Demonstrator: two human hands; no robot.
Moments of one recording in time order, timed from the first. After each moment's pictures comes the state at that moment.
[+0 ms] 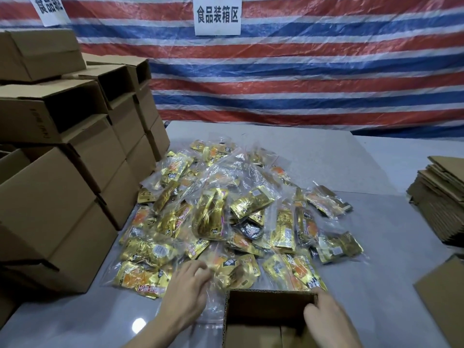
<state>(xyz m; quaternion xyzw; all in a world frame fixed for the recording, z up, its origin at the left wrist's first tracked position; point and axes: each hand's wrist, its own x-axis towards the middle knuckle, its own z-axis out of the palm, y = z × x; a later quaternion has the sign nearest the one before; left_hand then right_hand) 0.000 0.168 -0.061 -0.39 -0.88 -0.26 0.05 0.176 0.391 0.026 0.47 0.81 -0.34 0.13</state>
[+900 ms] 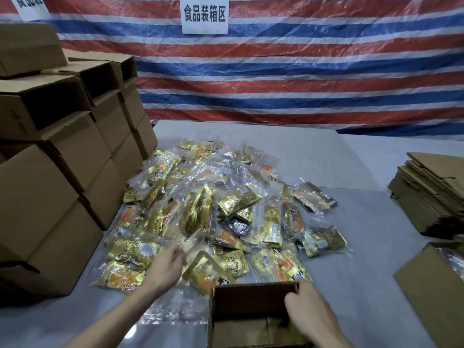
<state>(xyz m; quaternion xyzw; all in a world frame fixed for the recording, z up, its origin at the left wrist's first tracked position) -0.028 0.178 -0.018 -0.14 -0.89 -0.39 -0.19 0.178 0.389 0.029 0.46 0.81 -0.34 0.14</state>
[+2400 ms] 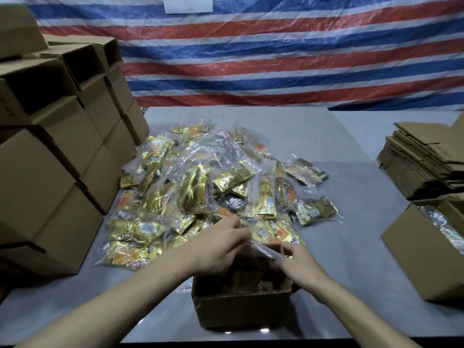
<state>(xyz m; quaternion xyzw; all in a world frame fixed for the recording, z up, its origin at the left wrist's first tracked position) 0.047 0.229 0.076 -0.58 -0.79 -0.12 -0.19 0.190 0.397 0.013 0.31 0.79 -0.52 0.03</state>
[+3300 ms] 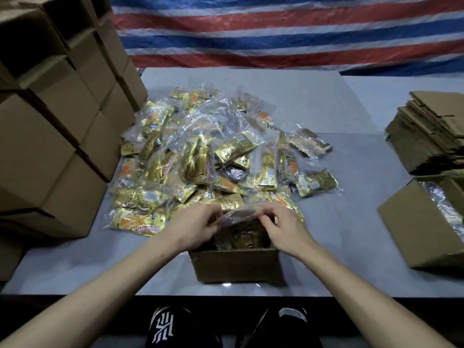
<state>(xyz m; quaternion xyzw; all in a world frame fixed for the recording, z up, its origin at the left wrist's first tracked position) 0.035 0.197 0.049 -0.44 -0.88 -0.11 -0.17 0.170 0.394 0.000 0.19 0.91 -0.37 -0.07</state>
